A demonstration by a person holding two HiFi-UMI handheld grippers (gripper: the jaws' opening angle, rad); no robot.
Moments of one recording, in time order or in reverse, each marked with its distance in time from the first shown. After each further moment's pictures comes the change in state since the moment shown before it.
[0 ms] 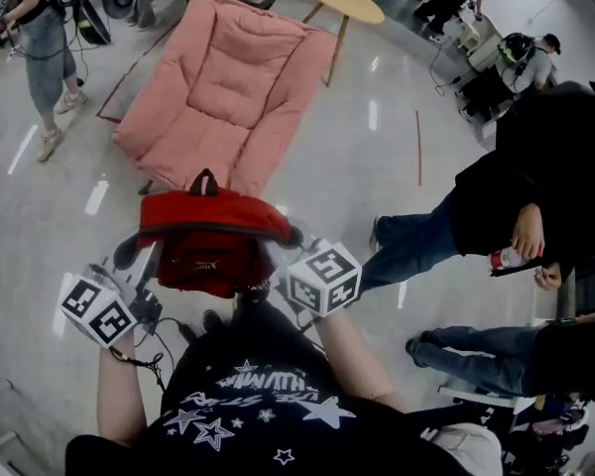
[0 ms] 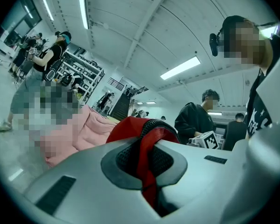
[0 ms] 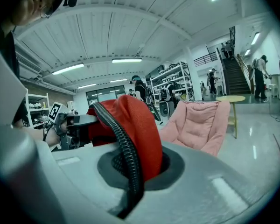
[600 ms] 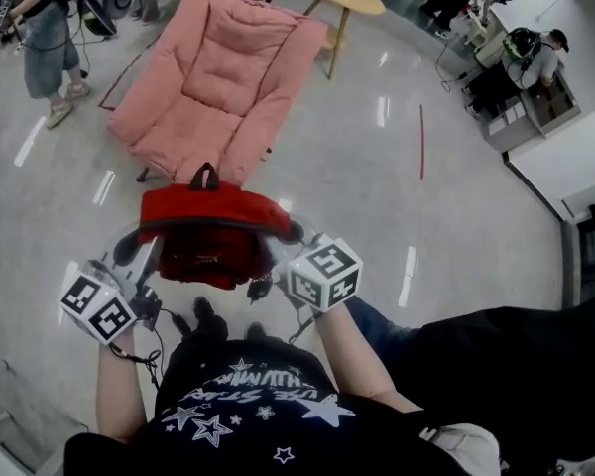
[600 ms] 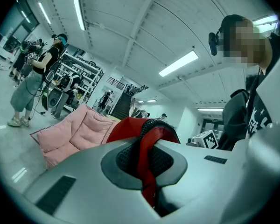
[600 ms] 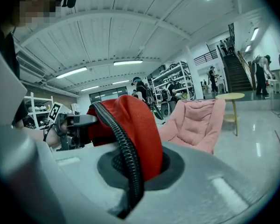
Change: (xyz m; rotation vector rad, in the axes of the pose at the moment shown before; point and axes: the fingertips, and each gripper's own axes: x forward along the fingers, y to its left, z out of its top) left arm 0.021 -0.107 -0.037 0.029 0.012 0.035; right arm -0.102 -0.029 -0.020 0.015 -0.010 0.048
